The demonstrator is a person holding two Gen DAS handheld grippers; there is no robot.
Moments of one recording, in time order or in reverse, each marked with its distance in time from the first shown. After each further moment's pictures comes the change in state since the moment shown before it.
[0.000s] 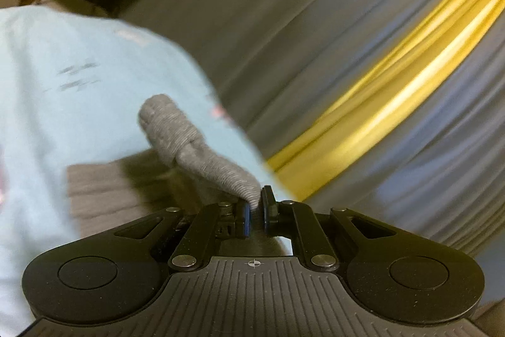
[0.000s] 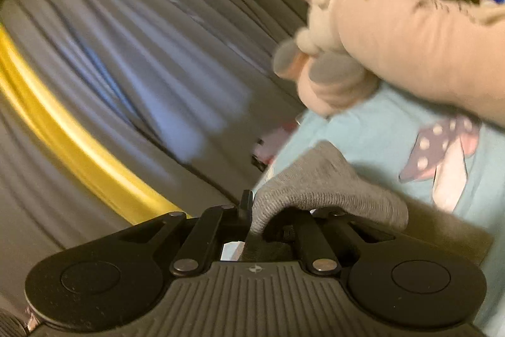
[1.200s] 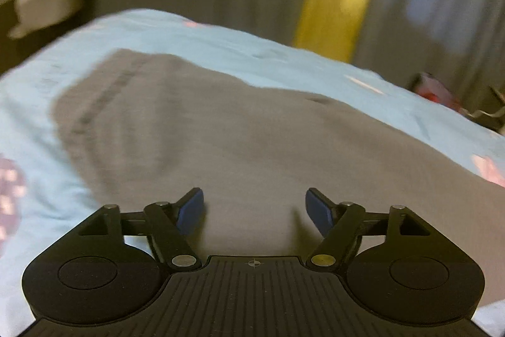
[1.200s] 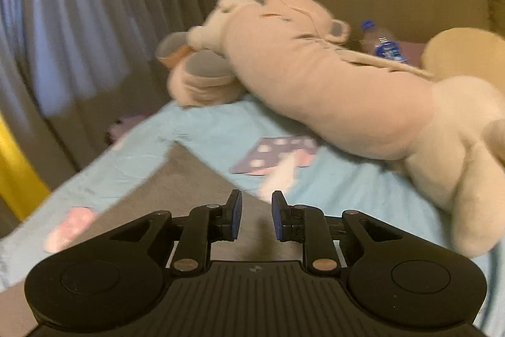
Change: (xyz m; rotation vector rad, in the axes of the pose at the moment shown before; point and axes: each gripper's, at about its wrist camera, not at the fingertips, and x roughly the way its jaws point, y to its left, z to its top) left arm 0.020 -0.094 -0.129 0.578 0.323 0.214; right arm -0.011 0.011 -0.043 -0.249 0.013 -0.480
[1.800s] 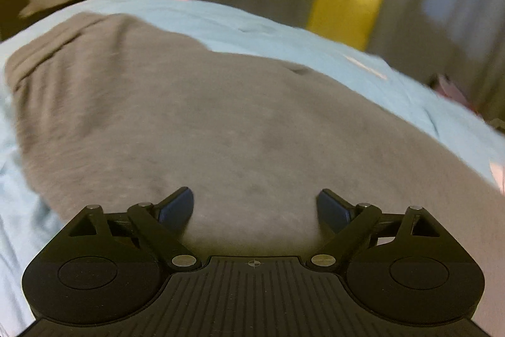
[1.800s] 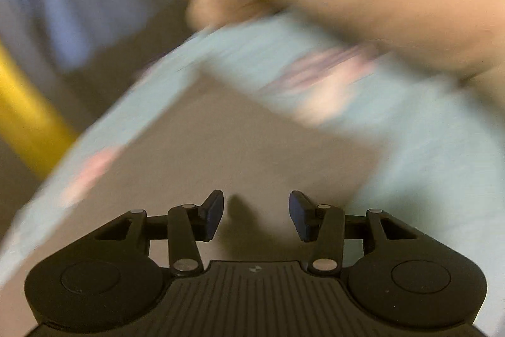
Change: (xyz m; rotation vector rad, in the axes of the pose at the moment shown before) left arm 0.068 -0.041 -0.022 -0.103 -0.013 0.107; right arm 0.050 -0.034 -0.024 0.046 0.155 -0.002
